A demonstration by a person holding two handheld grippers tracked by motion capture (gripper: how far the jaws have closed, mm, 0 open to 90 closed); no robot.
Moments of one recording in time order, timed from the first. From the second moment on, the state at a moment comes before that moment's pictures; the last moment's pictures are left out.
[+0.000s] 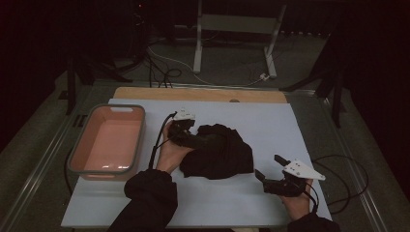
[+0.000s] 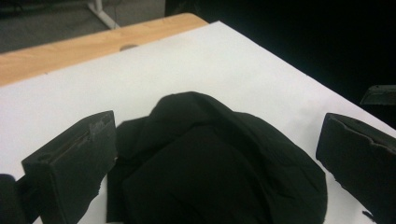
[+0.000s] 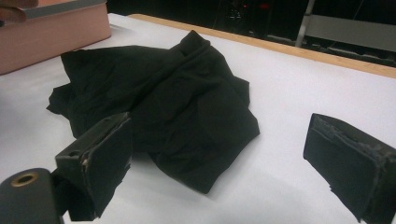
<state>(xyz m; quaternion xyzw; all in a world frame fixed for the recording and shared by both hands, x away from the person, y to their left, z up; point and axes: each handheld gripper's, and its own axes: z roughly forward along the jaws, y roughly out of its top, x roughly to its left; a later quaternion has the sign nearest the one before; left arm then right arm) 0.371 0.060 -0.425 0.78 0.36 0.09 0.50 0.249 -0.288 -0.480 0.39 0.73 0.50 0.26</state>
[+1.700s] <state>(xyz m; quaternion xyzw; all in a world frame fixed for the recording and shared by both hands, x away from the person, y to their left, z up) 0.339 0.115 -0.420 0.76 0.38 0.14 0.51 0.248 -0.285 -0.479 0.39 0.73 0.51 0.25</state>
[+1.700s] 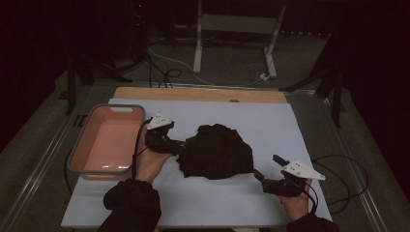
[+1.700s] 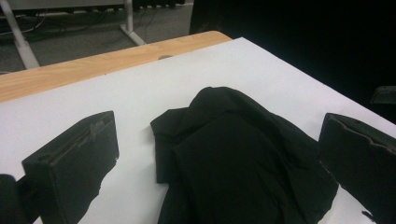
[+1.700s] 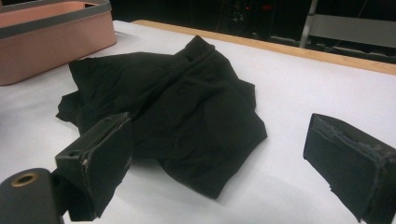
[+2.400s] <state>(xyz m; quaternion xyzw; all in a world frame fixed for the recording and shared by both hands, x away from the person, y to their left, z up) 0.324 0.142 -0.436 0.76 0.39 0.16 0.49 0.257 -0.269 -0.473 0.40 0.72 0.51 0.23</state>
